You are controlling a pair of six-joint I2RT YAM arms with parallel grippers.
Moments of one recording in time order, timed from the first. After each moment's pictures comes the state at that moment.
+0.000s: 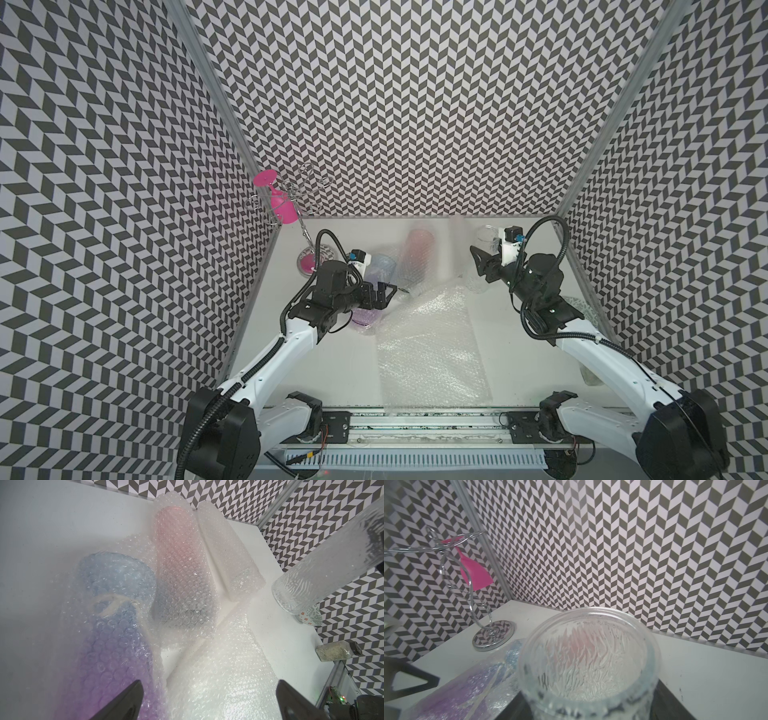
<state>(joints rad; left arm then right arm) -0.35 1.14 0.75 -0.19 0.43 -0.31 0.33 1.14 0.75 0.30 -0.05 0.06</state>
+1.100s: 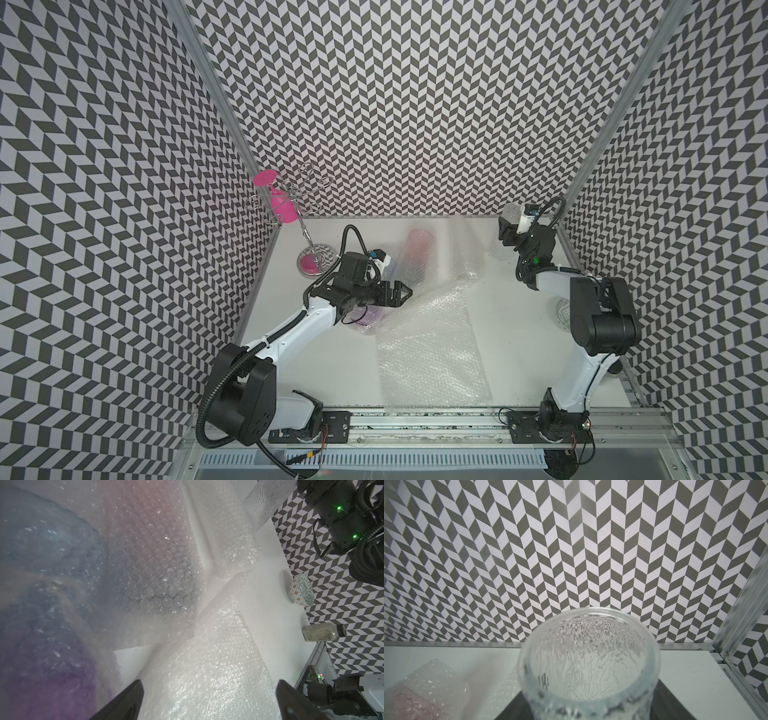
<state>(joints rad) -0.43 1.37 0.90 -0.26 0.49 -0.36 -0.01 1.89 1.05 0.77 -0.10 0.05</state>
